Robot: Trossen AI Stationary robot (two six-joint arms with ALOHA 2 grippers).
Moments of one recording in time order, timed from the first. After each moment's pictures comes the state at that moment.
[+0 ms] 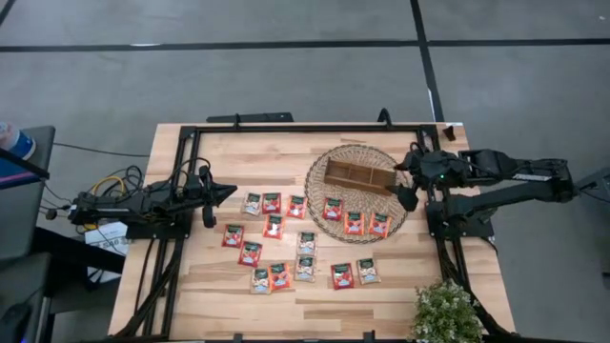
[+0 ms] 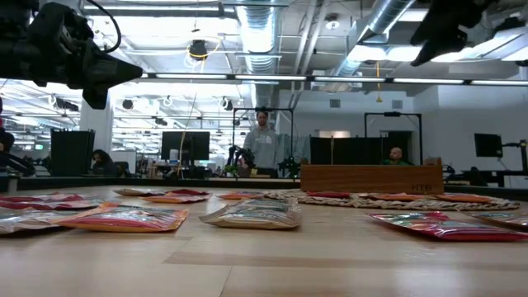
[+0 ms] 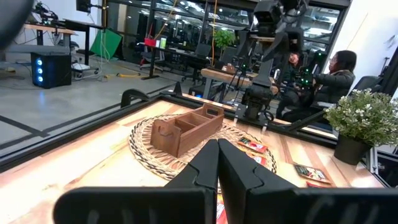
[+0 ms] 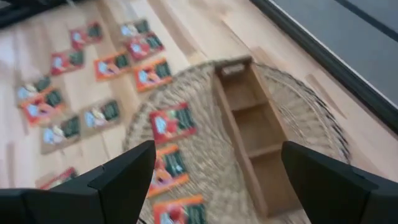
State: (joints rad) left arm 0.00 0.00 0.00 0.08 -0.28 -0.20; right arm 0.01 0.78 0.94 -0.93 0.26 0.36
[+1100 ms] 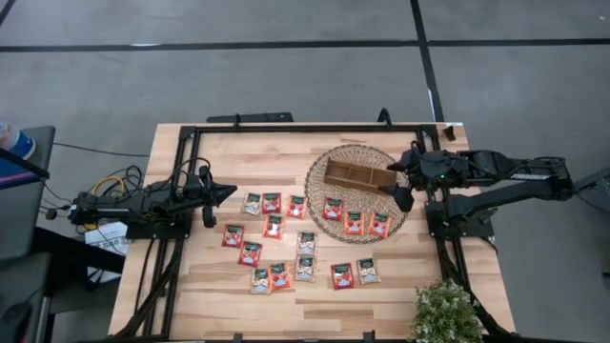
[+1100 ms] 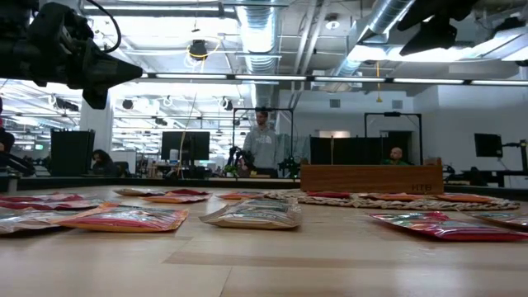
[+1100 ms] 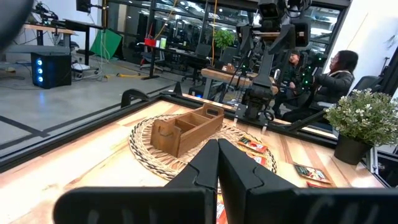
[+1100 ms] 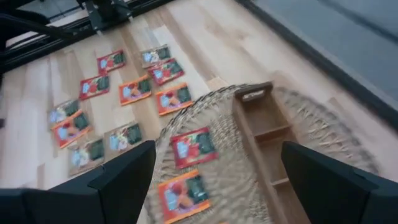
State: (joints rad) left arm 0.00 0.00 0.00 0.08 -0.28 -0.20; right arm 0.03 0.79 0.94 -0.83 0.23 0.39
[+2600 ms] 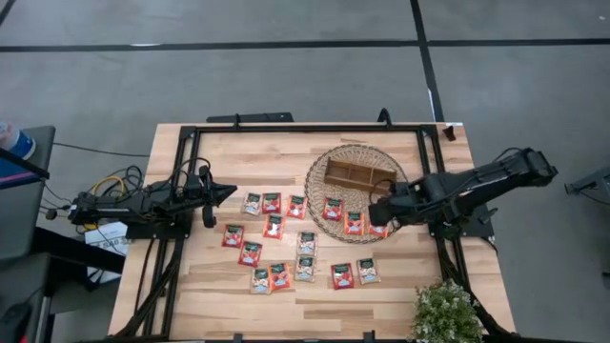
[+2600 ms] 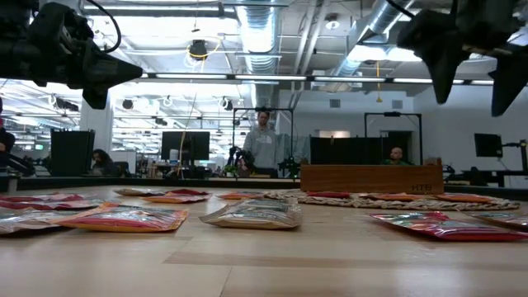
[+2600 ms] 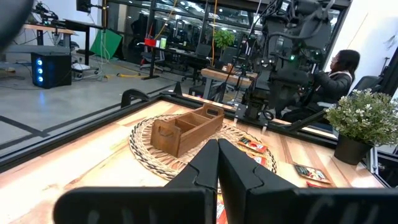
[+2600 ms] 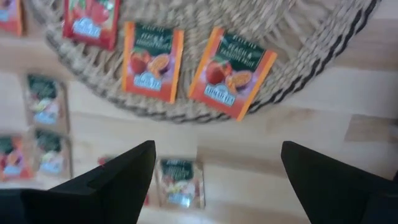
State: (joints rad) left arm 0.00 0.00 0.00 0.08 -0.28 -0.20; right arm 0.24 1.20 0.94 -1.12 0.04 1.69
